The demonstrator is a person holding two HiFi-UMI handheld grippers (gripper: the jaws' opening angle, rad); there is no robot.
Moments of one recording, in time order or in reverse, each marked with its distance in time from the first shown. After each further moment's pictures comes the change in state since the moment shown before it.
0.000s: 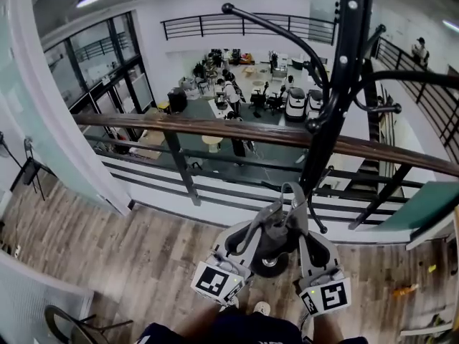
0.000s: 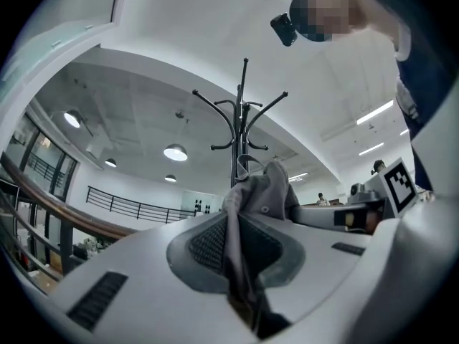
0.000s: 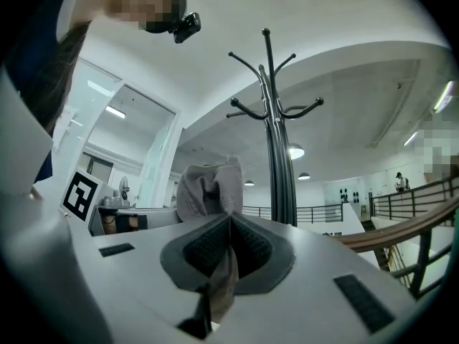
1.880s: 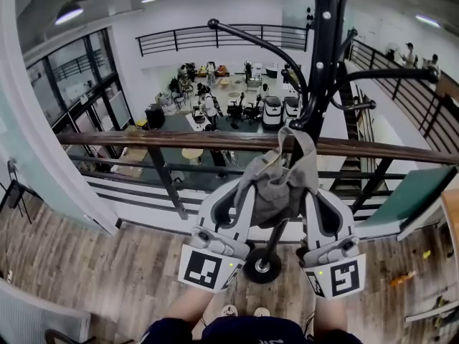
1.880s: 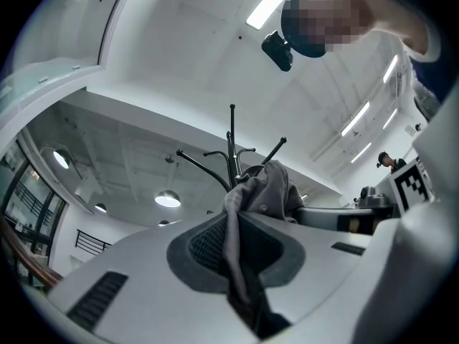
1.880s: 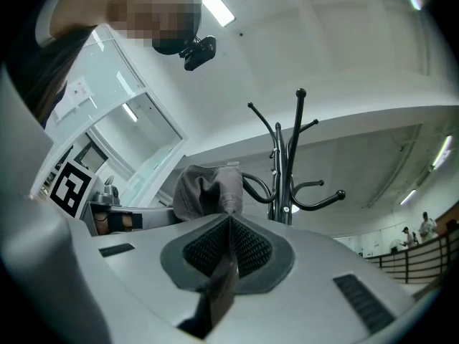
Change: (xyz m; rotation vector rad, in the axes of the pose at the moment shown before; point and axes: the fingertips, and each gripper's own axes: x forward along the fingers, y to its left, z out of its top) left arm 0.030 0.009 0.154 0.162 -0.324 -0.015; right arm 0.023 -0.005 0.148 -0.248 -0.321 -0.095
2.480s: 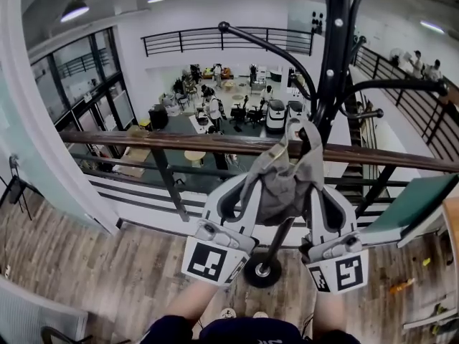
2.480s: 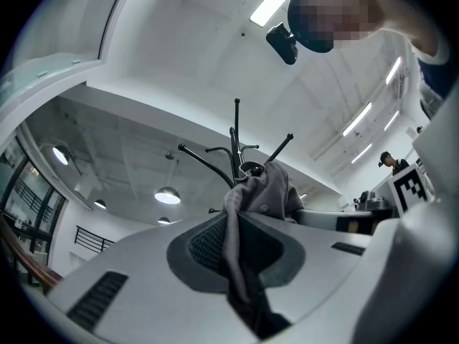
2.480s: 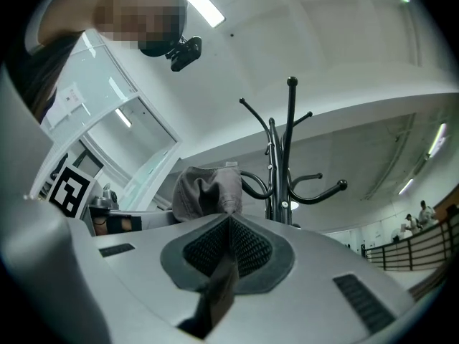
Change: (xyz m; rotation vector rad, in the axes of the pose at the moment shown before) left arm 0.016 0.014 -0.006 -0.021 0.018 -0.009; right arm 0.019 -0.010 -0.008 0.065 -0.014 -0.021
